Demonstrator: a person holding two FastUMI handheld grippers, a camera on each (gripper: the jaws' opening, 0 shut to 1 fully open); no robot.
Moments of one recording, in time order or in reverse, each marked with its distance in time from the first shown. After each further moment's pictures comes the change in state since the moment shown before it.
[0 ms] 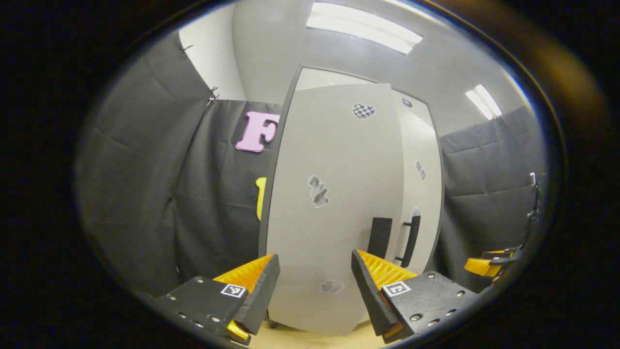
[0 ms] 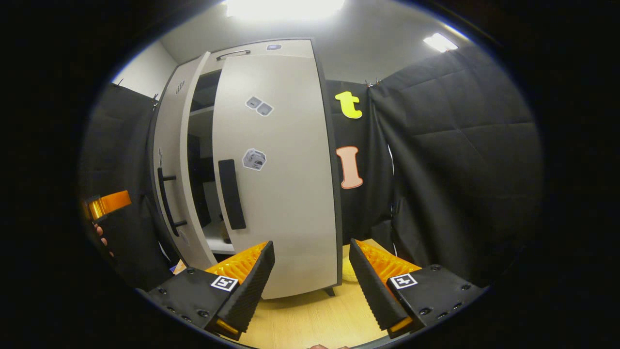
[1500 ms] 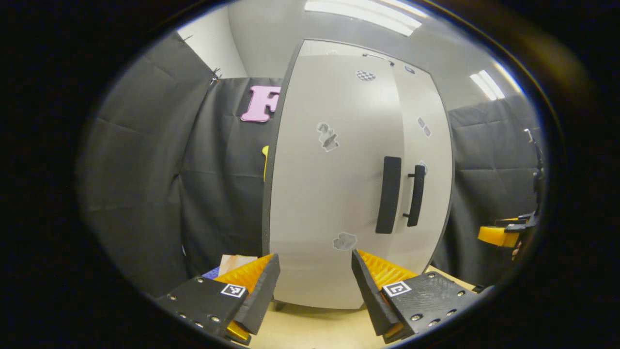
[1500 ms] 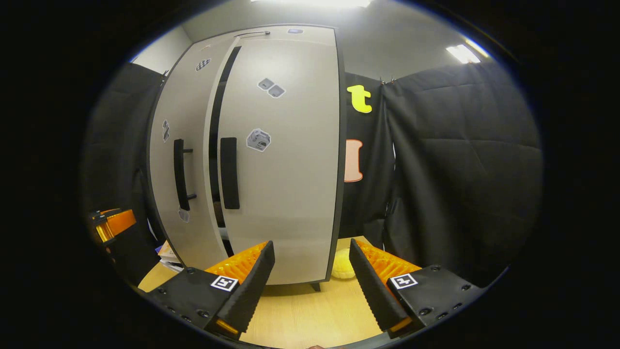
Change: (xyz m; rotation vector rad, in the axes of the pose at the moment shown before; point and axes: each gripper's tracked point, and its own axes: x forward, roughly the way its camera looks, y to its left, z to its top) left arm 0.013 0.000 -0.080 0.031 0.175 0.013; right arm 0.001 -0.017 -0.012 -0.125 0.095 -0.012
